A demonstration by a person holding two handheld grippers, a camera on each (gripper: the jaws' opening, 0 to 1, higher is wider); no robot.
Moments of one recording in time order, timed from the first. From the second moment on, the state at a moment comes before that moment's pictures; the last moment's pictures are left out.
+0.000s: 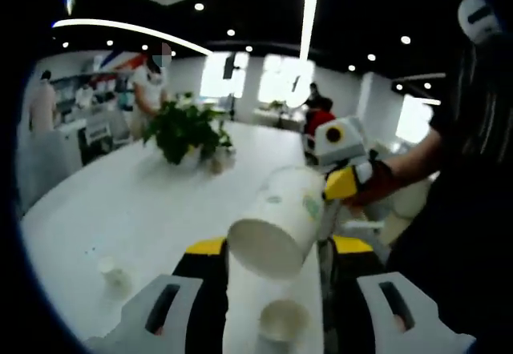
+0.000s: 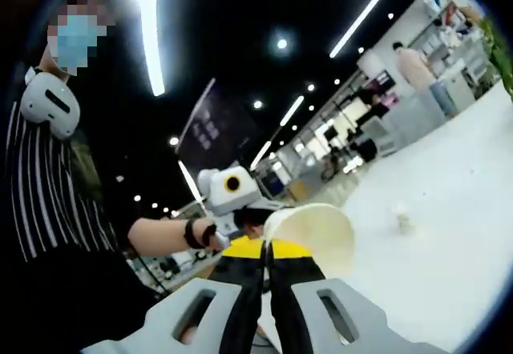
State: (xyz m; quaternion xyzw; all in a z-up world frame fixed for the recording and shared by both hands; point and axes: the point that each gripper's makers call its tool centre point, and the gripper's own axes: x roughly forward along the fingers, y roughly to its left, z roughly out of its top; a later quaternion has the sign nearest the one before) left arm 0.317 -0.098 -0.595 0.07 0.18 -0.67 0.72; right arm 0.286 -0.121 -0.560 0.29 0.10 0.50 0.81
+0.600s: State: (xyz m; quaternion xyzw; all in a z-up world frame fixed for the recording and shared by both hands) left arm 0.324 -0.079 -0.607 0.03 0.14 -0.61 0.78; right arm 0.293 -0.107 -0.577 0.23 0.18 0.52 0.80
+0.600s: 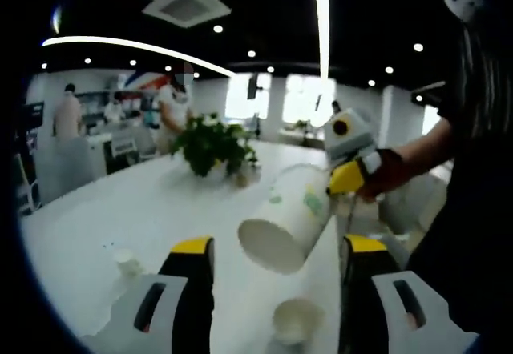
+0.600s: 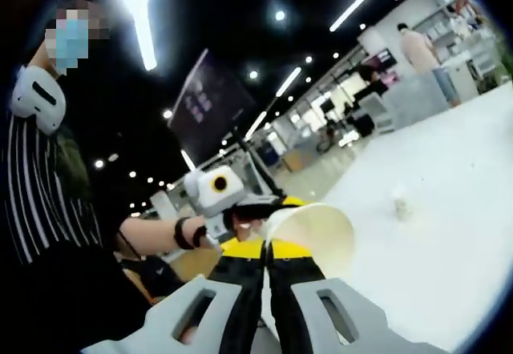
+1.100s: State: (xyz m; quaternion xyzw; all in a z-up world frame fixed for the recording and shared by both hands) left arm 0.320 -0.063 -0.618 0.07 0.13 -0.59 0.80; right arm 0.295 -0.091 -0.574 0.15 0.19 0.55 0.80
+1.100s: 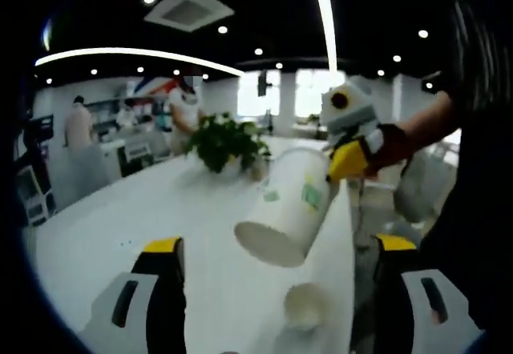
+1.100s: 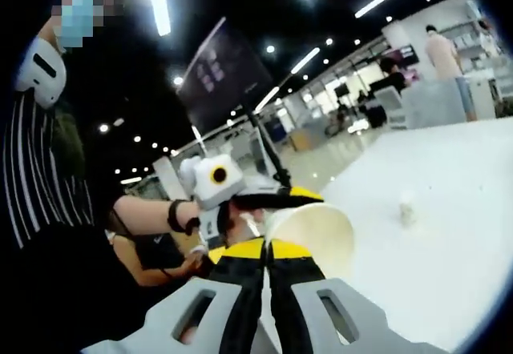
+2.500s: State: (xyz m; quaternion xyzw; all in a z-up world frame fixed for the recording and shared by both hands) left arm 0.306 -0.007 -0.655 0.11 0.16 -0.54 0.82; right arm 0.271 -0.095 -0.555 -0.39 0.25 0.65 0.60
